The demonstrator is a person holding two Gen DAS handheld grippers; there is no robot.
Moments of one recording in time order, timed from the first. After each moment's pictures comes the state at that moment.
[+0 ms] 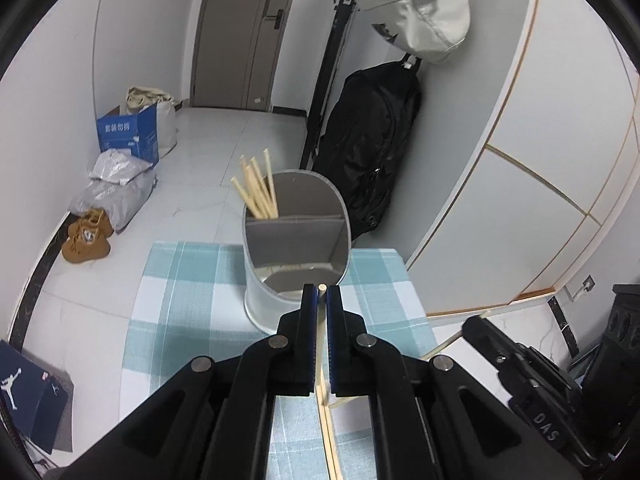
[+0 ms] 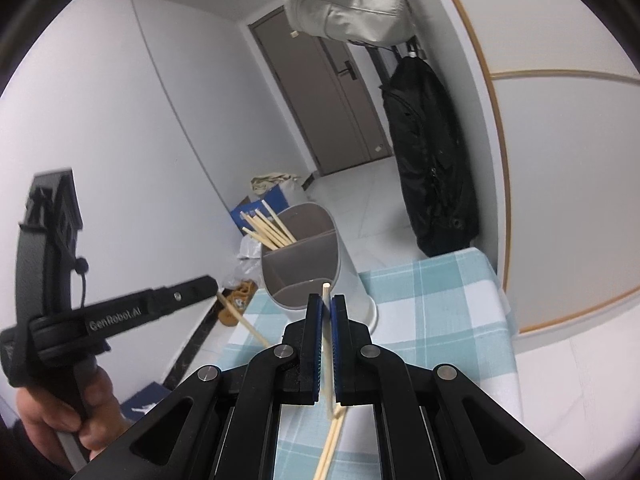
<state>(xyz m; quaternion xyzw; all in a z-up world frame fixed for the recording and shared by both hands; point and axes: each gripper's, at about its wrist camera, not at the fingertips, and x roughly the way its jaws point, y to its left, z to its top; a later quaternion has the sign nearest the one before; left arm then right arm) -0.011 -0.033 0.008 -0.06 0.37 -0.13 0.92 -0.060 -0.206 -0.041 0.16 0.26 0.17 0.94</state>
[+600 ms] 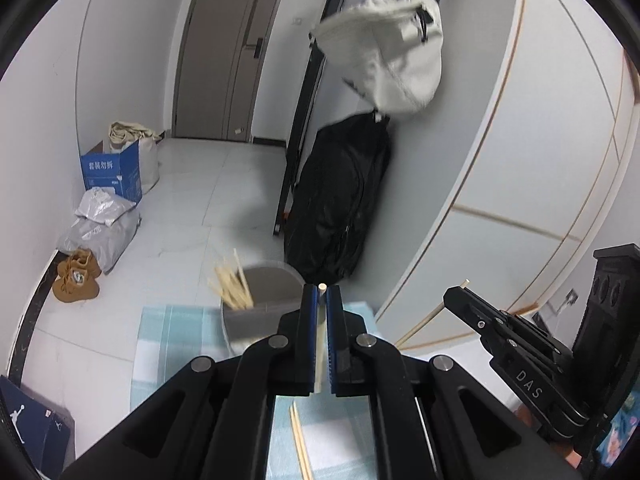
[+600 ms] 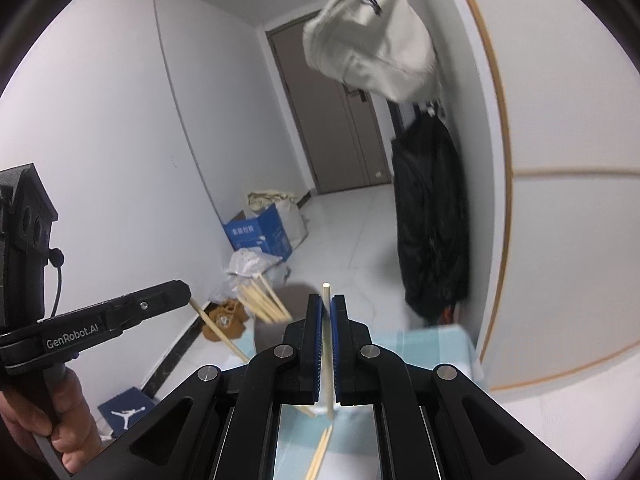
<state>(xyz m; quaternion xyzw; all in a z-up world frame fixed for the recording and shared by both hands) 0.014 -0.038 0.091 -0.07 0.32 -0.16 0.93 -0.020 -0.217 0.043 0.10 0.23 0.16 0.95</state>
